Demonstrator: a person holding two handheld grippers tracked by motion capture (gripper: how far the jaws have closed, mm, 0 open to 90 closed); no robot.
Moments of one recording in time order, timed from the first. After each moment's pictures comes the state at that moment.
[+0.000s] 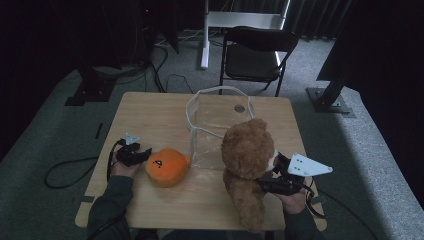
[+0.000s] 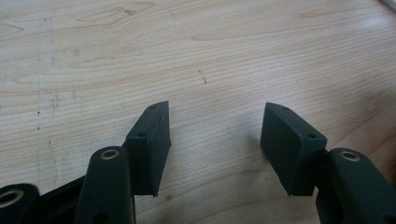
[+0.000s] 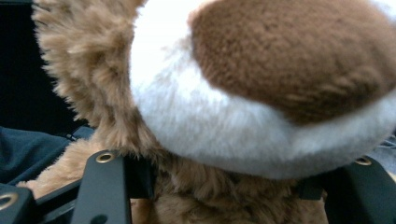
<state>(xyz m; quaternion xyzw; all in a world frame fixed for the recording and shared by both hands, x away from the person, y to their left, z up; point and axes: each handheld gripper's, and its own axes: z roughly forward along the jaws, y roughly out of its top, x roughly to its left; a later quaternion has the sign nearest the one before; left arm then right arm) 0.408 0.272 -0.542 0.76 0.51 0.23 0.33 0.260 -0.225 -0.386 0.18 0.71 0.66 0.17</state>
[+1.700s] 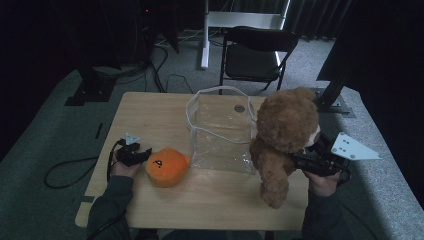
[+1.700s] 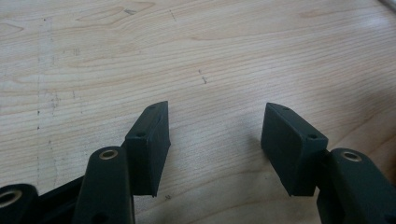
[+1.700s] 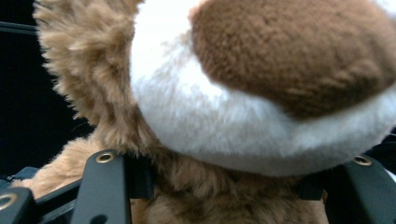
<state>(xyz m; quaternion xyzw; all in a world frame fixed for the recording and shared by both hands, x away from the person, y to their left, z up) 0.408 0.271 -0.542 0.76 0.52 0.23 0.33 0.270 -0.284 -0.318 0.19 0.66 0.68 0.26</state>
